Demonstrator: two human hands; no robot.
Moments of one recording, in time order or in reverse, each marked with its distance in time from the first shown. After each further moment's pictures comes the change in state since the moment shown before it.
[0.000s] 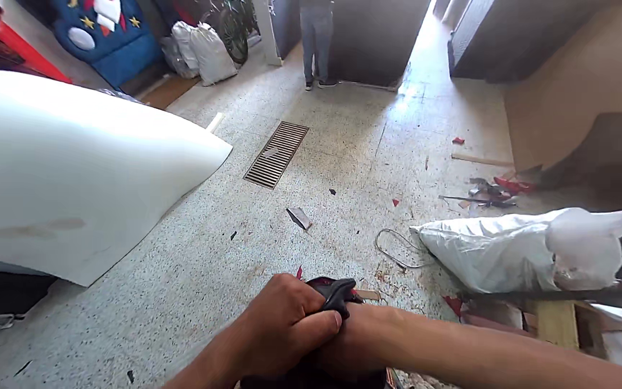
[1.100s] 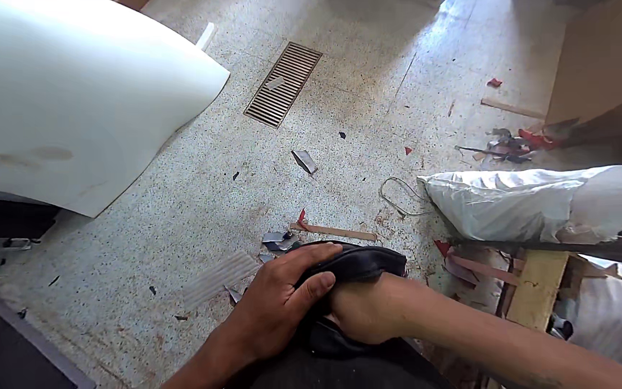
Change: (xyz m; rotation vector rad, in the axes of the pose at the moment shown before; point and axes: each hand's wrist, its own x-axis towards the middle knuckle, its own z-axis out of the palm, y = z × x) left_hand -0.094 -0.071 0.025 -0.192 0.216 -0.275; right_hand 0.070 0.001 0.051 0.099 -0.269 0.295
